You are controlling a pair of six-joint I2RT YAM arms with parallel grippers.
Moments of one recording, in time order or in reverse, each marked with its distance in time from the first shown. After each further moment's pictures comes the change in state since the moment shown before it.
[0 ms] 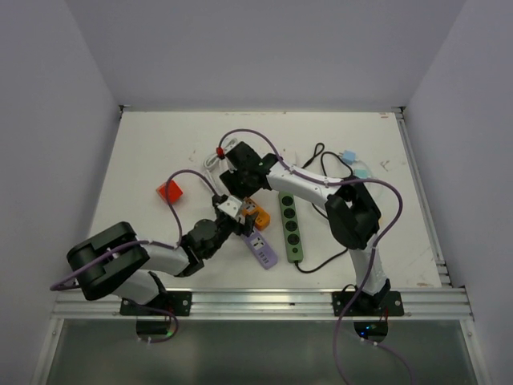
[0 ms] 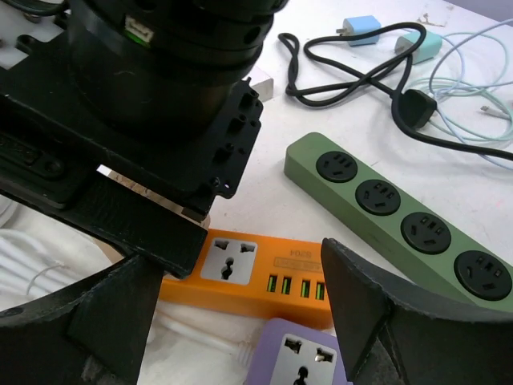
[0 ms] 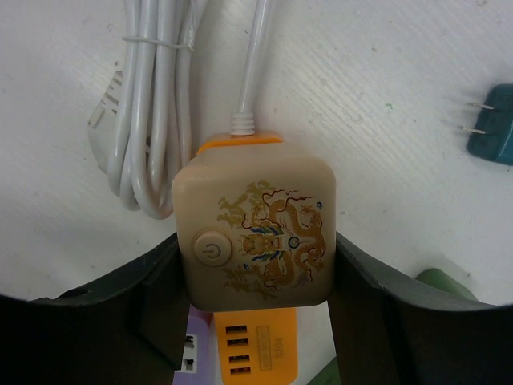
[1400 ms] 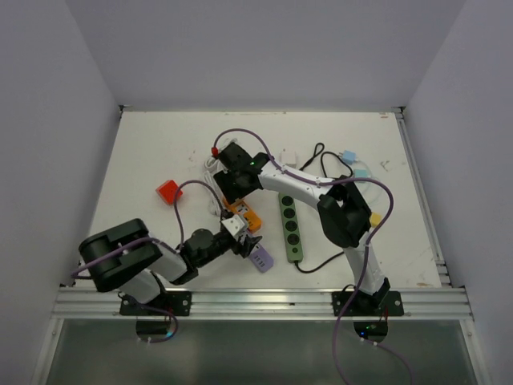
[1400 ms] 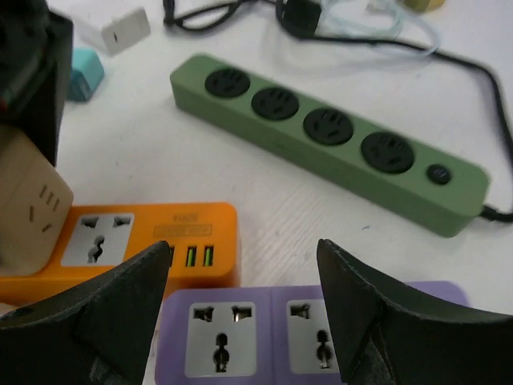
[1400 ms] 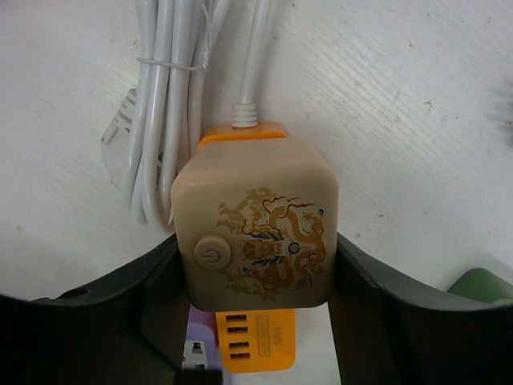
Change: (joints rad) left arm -0.027 0.061 -0.120 0.136 0.292 0.015; right arm 0.029 0.069 0.109 -0.083 0.032 0.113
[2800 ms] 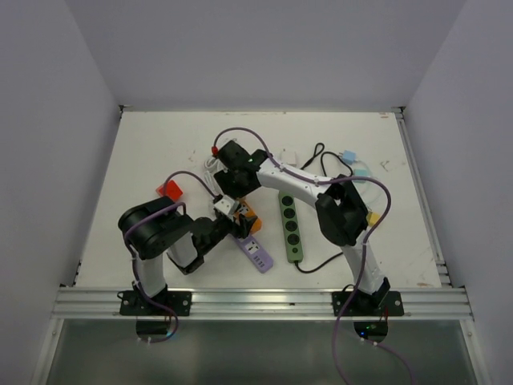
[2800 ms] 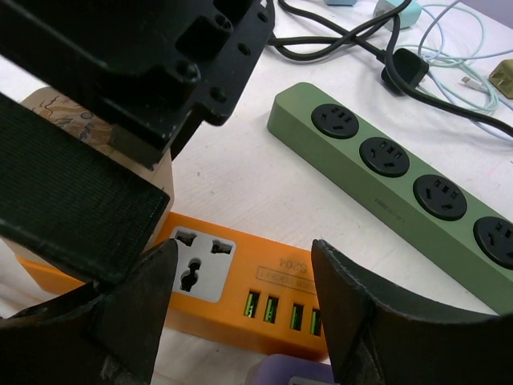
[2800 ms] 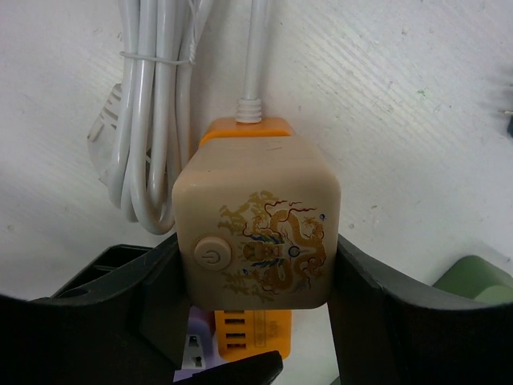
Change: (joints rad) left arm 0.195 0.408 0.084 0.286 -0.002 -0.163; right arm -0.012 0.026 0.056 -0.073 -0.008 0.002
